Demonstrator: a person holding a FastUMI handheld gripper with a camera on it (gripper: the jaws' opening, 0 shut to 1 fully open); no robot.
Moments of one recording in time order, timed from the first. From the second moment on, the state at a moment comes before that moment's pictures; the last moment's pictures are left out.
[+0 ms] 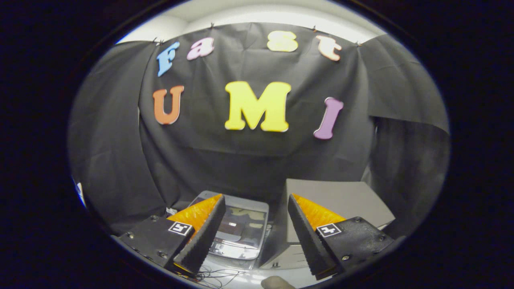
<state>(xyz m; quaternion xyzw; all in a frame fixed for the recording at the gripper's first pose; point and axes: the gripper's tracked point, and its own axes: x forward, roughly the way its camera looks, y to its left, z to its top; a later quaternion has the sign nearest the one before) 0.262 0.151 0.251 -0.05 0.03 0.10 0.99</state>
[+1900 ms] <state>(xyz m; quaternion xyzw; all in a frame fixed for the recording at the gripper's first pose) 0.076 -0.025 -0.017 -0.01 0.02 0.03 1.00</state>
